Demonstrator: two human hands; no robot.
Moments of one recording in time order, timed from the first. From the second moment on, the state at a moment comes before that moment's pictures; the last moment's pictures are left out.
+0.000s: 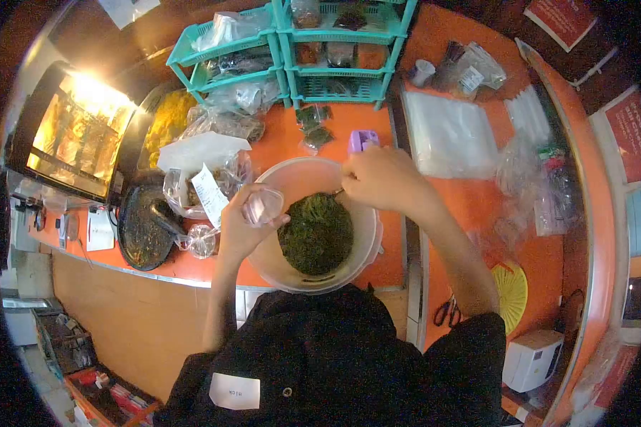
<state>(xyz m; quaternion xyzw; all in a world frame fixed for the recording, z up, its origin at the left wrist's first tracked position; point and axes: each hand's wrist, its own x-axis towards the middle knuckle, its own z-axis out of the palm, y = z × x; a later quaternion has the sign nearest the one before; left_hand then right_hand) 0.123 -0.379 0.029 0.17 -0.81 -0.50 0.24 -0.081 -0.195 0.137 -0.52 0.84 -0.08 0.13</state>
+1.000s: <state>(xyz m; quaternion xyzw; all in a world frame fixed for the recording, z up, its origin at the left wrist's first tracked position) 0.112 -0.358 0.033 0.16 -0.68 -0.65 0.29 -0.005 -0.214 0.043 -0.44 0.70 -0.56 0.01</state>
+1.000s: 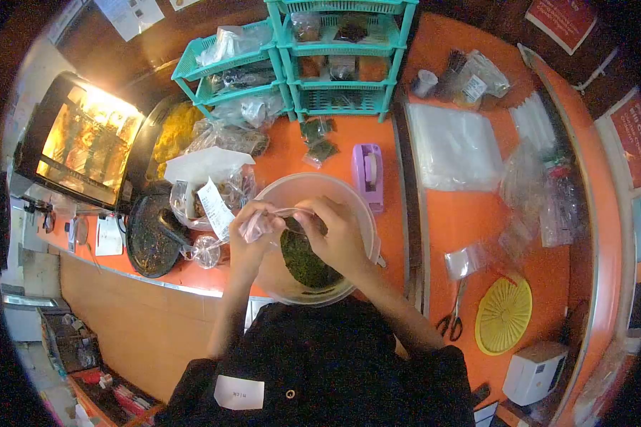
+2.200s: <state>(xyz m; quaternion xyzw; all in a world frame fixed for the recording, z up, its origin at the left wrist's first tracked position) 0.123 -0.340 0.040 0.14 -0.70 -0.60 0.35 0.009 -0.223 0.064 -0.48 0.68 -0.55 0.02</state>
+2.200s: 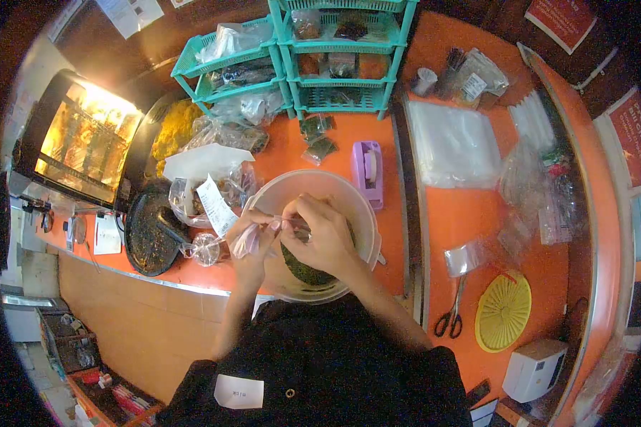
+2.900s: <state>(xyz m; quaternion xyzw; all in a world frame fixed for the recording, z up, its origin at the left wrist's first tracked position) 0.128 -0.348 0.038 0.22 -0.62 -0.68 0.34 0.001 -0.209 0.066 -0.45 0.69 -0.55 0.12</state>
